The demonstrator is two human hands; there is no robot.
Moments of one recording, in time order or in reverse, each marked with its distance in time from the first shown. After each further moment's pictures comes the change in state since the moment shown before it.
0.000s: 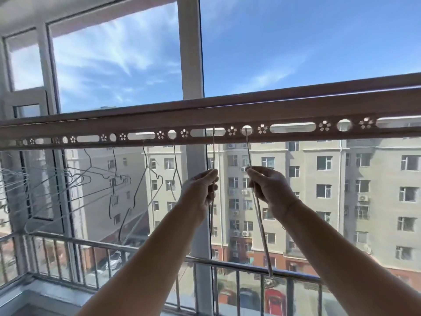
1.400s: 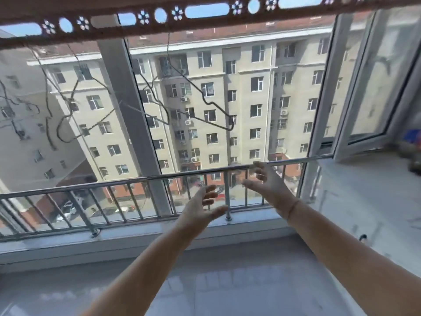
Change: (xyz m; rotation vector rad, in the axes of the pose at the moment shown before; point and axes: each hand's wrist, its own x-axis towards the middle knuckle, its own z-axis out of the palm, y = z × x) left_hand -0.173 -0.209 -0.039 0.655 -0.631 -0.062; right_hand -0.227 0.124 -0.154 -0.444 0.170 0.244
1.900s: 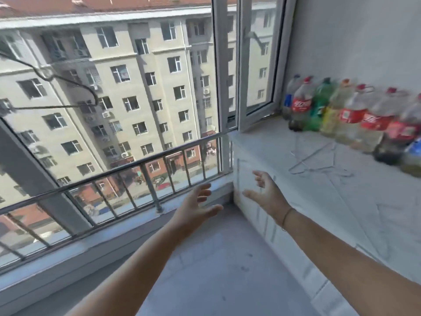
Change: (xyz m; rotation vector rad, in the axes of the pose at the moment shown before) left_hand 0.042 0.016 0.215 0.084 -0.362 0.082; right_hand -0.118 0.107 -0.193 -0.175 0.441 0.220
